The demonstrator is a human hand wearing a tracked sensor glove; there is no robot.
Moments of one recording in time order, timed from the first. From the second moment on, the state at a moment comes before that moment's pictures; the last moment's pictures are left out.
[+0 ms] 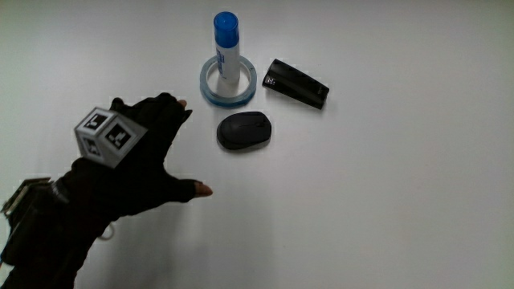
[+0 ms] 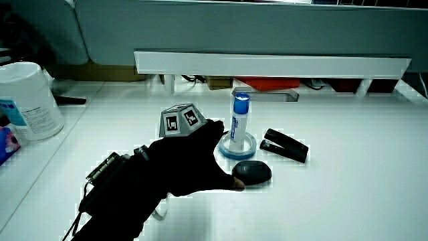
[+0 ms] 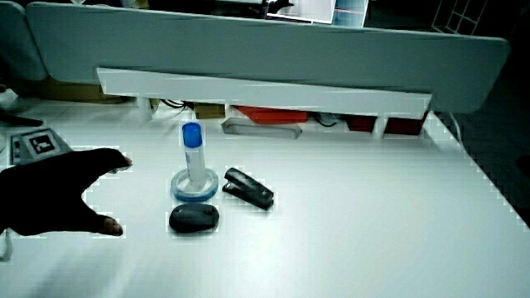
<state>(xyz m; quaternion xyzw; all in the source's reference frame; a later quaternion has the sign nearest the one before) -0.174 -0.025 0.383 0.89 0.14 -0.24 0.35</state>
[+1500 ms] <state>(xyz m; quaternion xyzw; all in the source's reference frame) -0.085 -0.090 0.514 0.87 0.13 -0.13 0.45</state>
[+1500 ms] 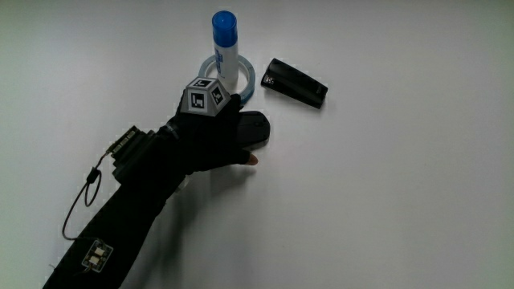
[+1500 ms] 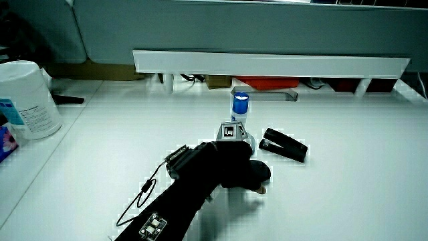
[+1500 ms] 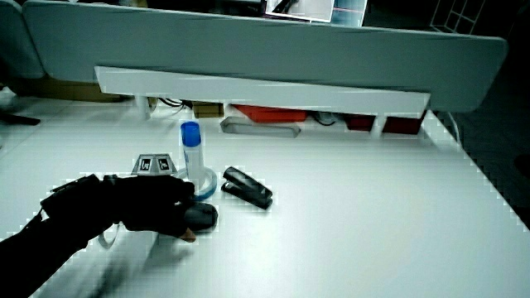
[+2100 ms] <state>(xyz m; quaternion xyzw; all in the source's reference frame) -0.083 -0.087 0.519 0.90 0.15 -0.13 0.39</state>
